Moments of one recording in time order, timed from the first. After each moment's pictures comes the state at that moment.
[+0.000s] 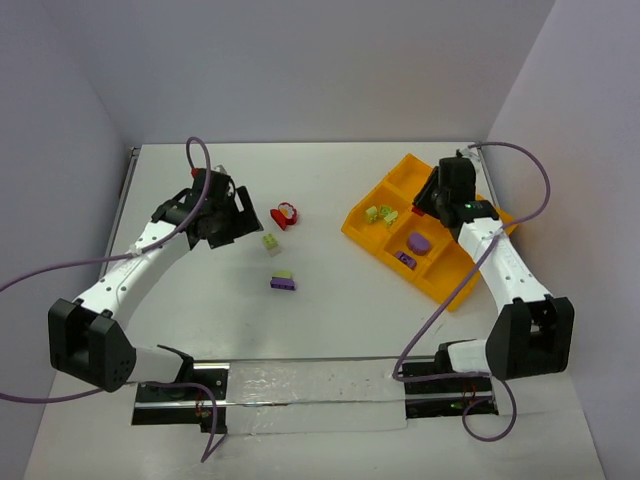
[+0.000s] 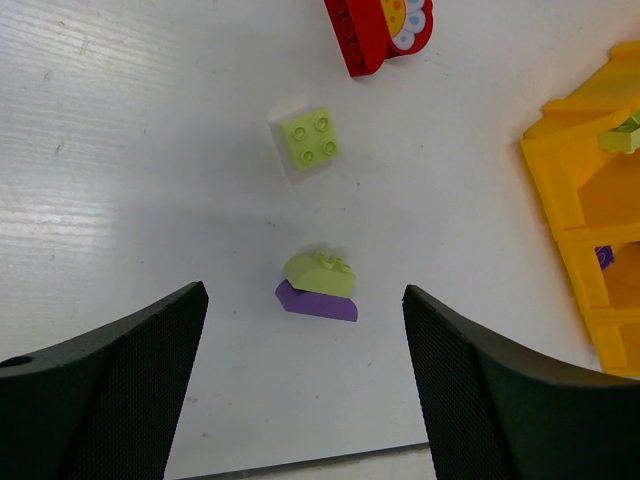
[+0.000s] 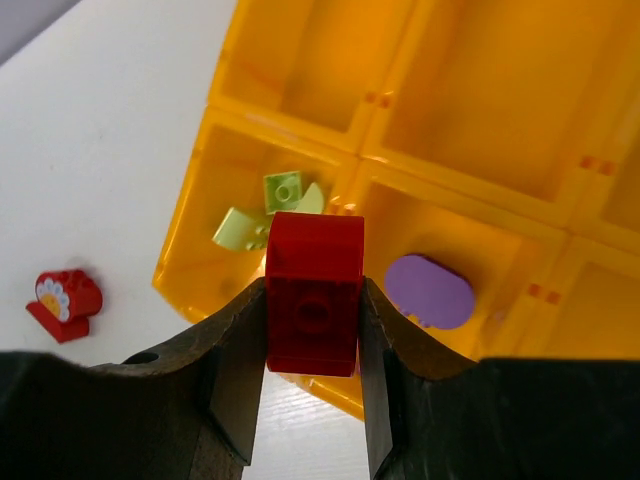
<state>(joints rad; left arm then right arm) -0.41 1.36 1.16 -0.71 -0.04 -0.69 0.08 1.32 1.06 -0.39 0.14 0.56</state>
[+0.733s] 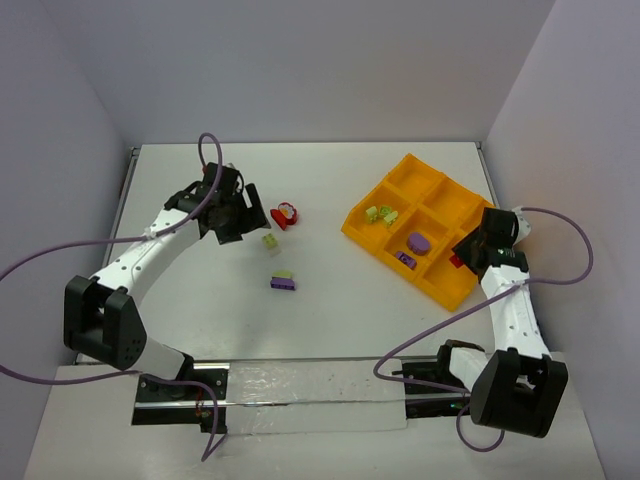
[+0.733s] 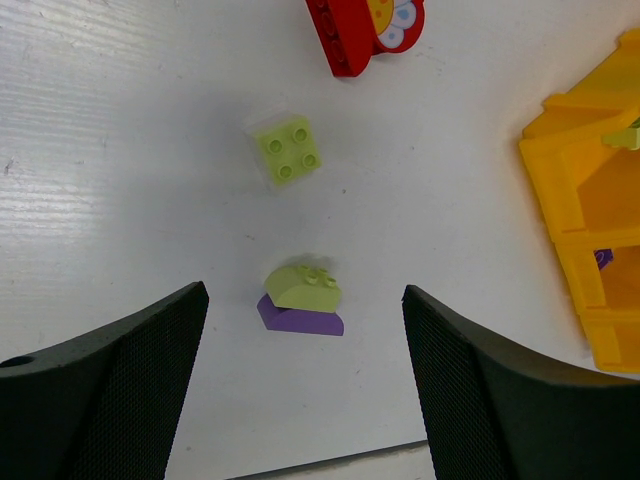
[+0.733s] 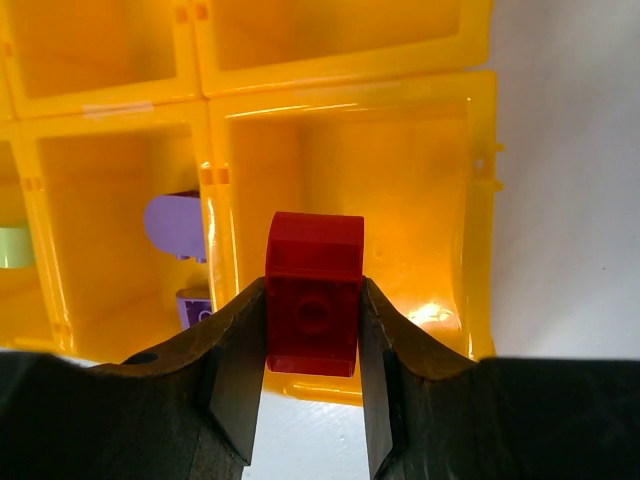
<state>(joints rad) -0.41 1.47 1.21 -0.68 0.01 -0.69 -0.25 1.03 0.73 -0.54 0.13 0.63</state>
